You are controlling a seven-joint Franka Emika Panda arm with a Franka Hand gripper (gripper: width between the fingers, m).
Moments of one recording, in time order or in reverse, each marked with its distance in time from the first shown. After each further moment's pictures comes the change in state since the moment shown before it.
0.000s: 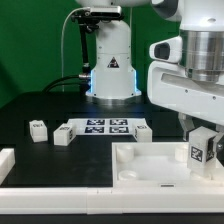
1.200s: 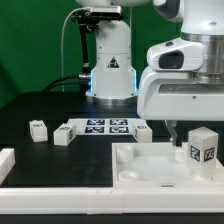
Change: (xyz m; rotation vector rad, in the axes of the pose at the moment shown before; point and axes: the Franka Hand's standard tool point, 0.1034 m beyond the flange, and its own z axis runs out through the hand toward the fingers) arm -0.005 0.002 0.003 -0.010 -0.026 -1.059
